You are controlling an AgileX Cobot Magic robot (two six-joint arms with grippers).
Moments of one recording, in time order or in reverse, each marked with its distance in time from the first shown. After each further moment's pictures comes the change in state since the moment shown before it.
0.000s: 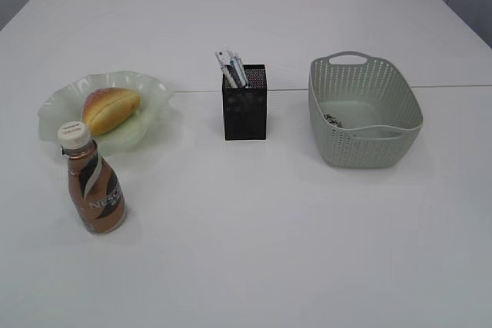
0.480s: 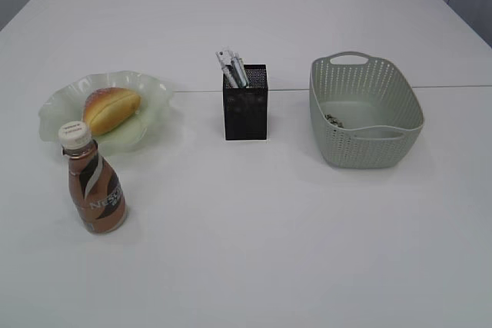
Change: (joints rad) left arm 0.000 0.000 0.000 -0.036 -0.002 0.000; right arm -0.295 0.000 0.001 0.000 0.000 0.000
